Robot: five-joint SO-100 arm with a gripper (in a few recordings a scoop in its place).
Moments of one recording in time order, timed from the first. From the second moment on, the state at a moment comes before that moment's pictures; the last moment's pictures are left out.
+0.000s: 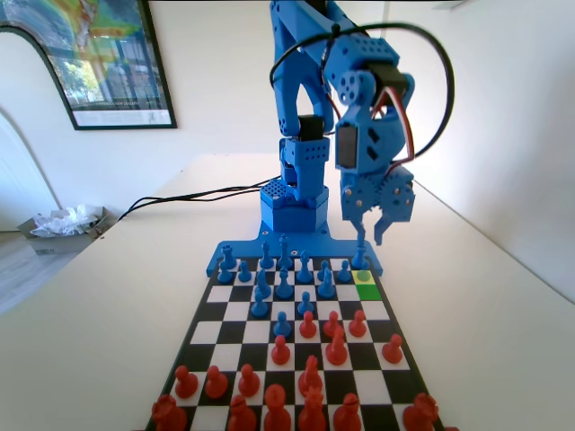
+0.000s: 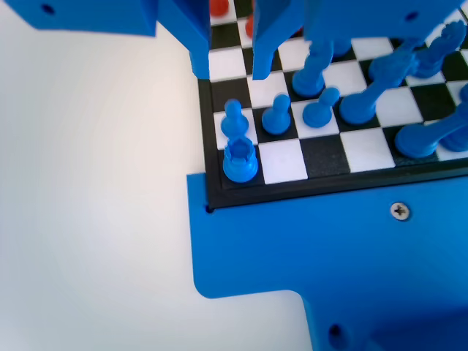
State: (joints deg) arm -28.0 104.2 139.6 45.7 -54.2
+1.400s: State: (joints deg) arm -28.6 91.5 136.5 41.0 -53.8
